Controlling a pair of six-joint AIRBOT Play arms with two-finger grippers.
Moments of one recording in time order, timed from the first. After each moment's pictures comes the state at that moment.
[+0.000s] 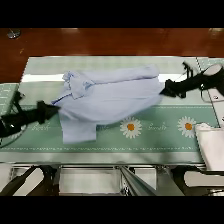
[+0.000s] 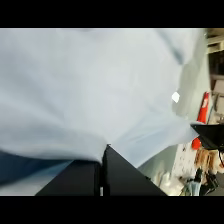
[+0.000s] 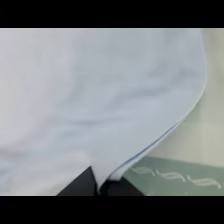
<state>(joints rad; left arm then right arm) 0.48 -1.00 0.51 0.30 -1.11 -1.00 -0.17 -1.51 1.30 -0.93 1.22 1.44</state>
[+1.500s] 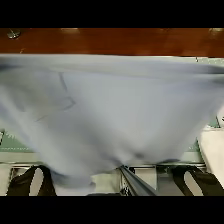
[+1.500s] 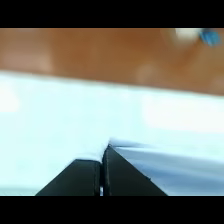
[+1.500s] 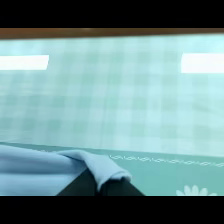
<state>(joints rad) 0.42 -0.56 1.26 1.07 -1.23 -1.38 -0.16 -0.70 1.48 -1.26 1.50 1.56</state>
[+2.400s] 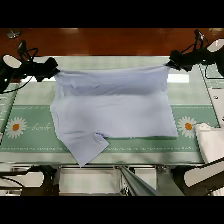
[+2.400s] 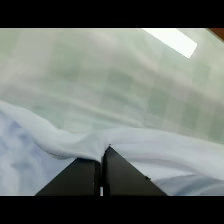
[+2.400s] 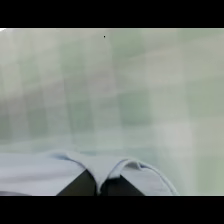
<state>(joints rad) 0.10 -1.53 1.29 1.00 -0.79 -1.61 -0.16 -1.78 1.70 -1.02 1.05 1.53</state>
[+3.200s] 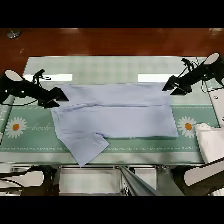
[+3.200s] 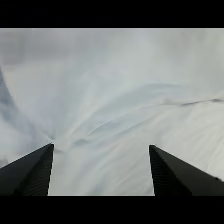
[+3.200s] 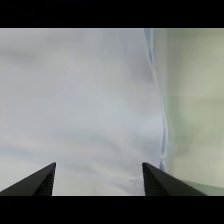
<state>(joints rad) 0.18 -1.48 1.09 1.01 -1.24 -1.38 -0.22 -1.77 1.53 -1.11 1.41 1.43</state>
